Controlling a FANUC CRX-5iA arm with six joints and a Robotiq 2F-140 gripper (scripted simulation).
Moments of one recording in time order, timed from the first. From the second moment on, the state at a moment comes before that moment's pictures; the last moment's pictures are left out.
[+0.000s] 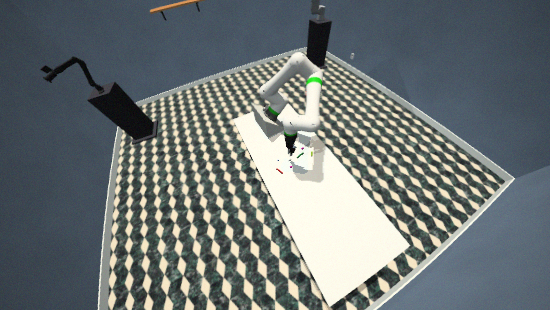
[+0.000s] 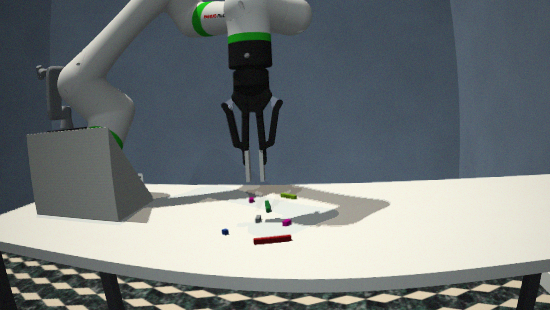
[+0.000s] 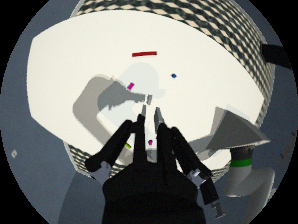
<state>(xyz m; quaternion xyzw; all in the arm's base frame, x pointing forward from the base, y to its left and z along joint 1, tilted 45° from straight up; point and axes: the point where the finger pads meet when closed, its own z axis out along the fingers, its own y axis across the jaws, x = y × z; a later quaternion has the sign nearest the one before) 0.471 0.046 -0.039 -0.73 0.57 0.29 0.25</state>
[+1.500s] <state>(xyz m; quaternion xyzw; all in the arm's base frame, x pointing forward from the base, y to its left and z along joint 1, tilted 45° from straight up) 0.480 0.076 -0.014 -0.59 0.71 0.34 0.19</state>
